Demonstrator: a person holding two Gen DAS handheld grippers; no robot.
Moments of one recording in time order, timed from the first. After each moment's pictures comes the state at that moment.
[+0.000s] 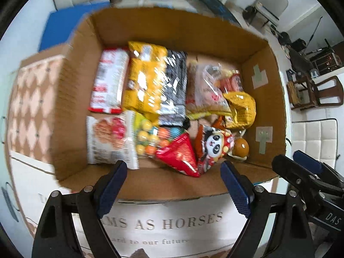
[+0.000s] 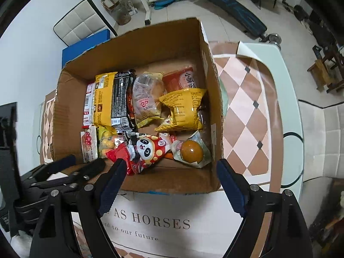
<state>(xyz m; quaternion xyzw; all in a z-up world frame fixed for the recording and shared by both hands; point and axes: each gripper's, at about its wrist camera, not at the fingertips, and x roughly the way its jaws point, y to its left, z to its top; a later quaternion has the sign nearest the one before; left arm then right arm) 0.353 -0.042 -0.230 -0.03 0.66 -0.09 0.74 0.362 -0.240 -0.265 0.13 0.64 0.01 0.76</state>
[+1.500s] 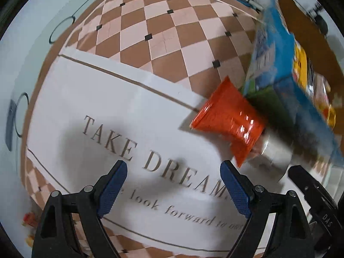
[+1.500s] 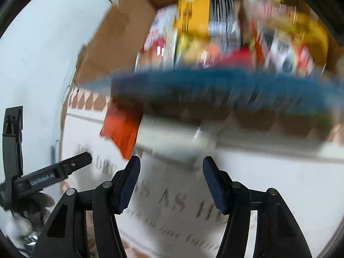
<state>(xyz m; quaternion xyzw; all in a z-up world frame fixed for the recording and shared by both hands) 0.247 0.158 -0.320 -0.14 0.67 0.09 0.72 0.285 -0.086 -0.369 0.12 0.62 0.16 0.76</state>
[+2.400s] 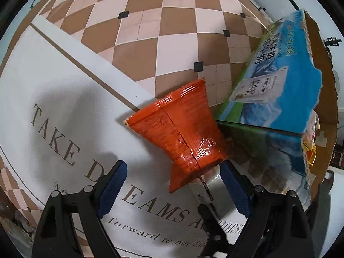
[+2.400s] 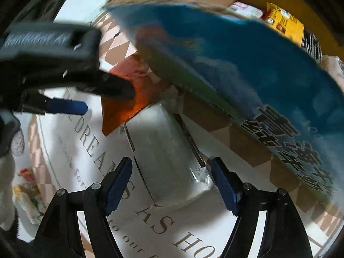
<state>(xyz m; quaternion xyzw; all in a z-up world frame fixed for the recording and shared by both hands) 0.295 0.150 -0.361 -0.28 0.69 0.08 0.66 0.278 -0.001 -0.414 -0.10 0.61 0.28 0.73</state>
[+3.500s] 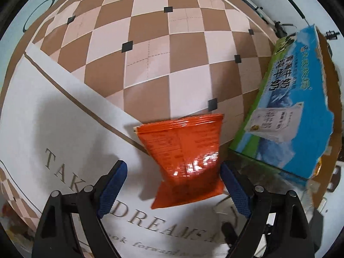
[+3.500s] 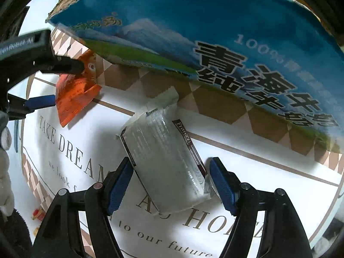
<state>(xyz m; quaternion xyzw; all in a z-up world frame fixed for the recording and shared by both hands) 0.340 0.213 -0.369 -0.24 0.69 0.07 0.68 0.300 -0.033 -0.410 -0.01 0.68 0.13 0.72</state>
